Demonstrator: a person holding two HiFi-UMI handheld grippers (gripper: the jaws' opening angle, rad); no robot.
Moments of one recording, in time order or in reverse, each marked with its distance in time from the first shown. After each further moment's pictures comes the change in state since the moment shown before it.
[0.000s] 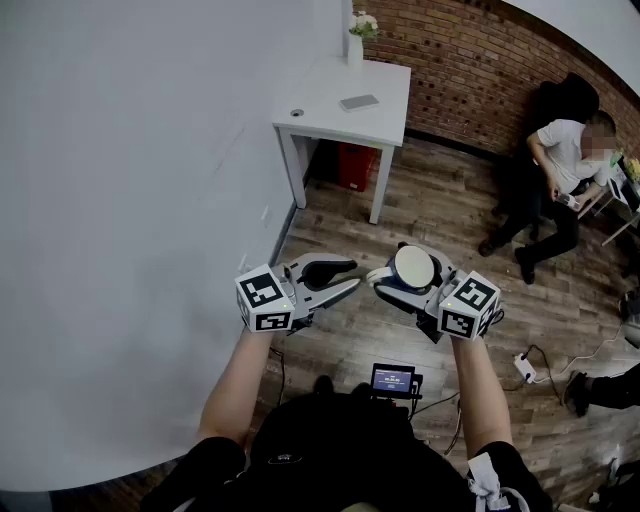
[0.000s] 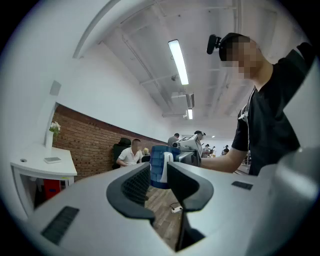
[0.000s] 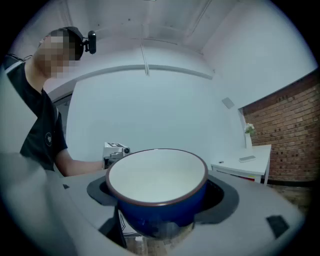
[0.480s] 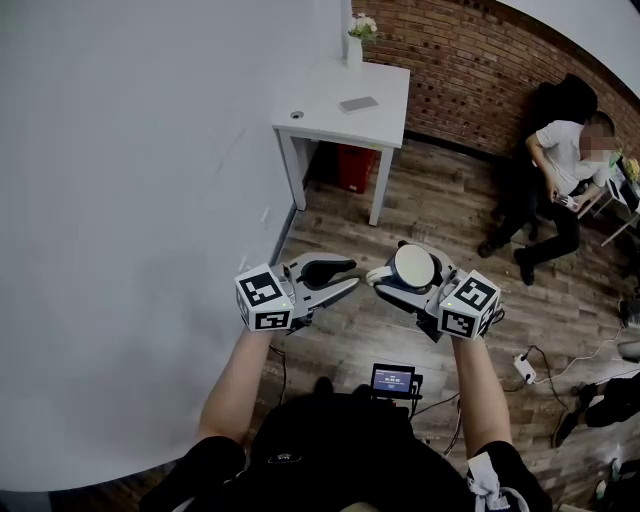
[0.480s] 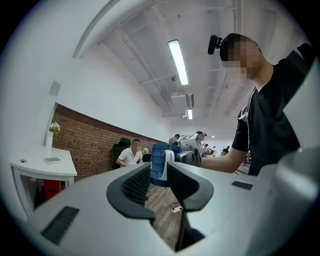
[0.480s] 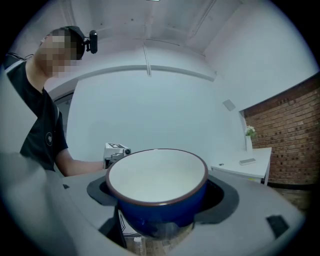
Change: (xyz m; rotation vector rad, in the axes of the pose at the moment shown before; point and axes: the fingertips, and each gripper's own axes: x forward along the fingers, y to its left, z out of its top) left arm -0.001 0.000 0.001 -0.006 0.006 0.007; right arm -0.003 0.004 0.009 -0.016 -0.011 0.003
